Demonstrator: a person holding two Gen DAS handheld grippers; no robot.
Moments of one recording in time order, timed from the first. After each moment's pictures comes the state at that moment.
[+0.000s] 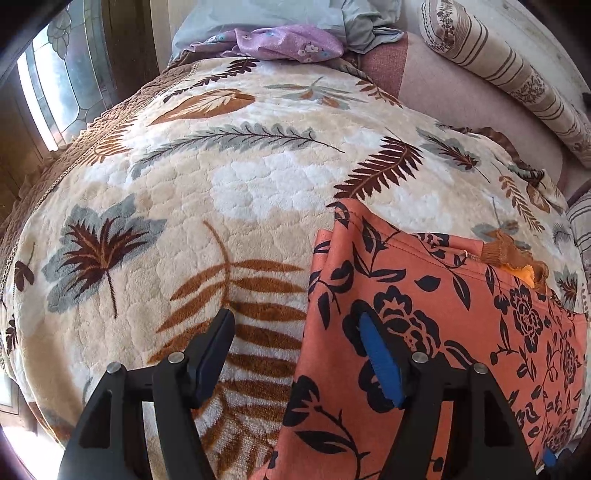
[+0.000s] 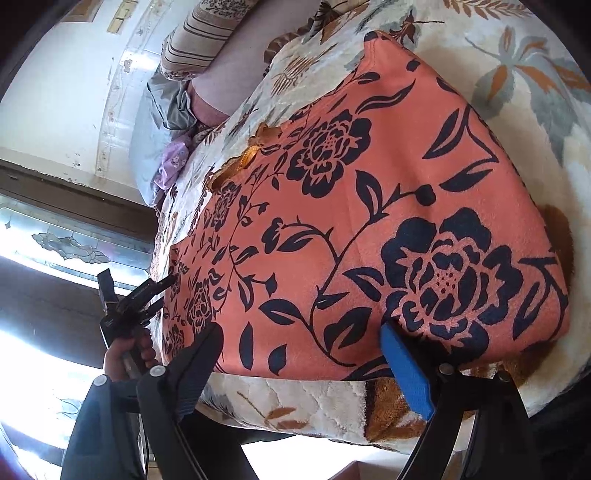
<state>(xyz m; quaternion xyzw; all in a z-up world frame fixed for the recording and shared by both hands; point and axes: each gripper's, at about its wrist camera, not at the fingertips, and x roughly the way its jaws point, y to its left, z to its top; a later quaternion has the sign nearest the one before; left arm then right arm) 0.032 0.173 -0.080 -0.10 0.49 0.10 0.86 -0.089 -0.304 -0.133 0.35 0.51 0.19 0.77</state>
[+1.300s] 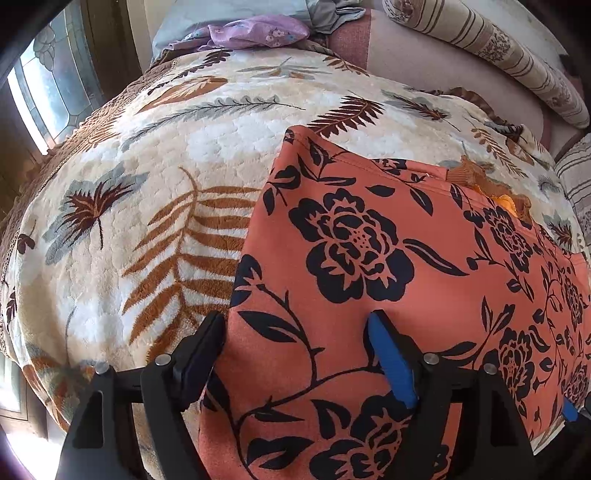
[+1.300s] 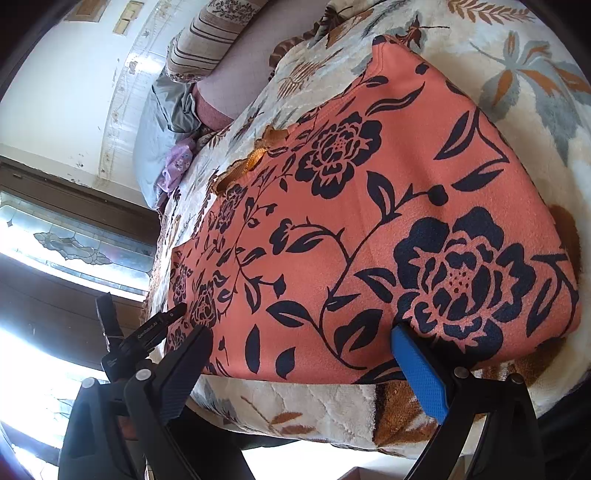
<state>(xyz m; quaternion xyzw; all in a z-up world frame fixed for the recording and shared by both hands) -0.013 0.129 -0.093 -0.06 0.51 0.08 0.85 -0.089 -0.297 -0.131 0.35 0.50 0.19 0.77</state>
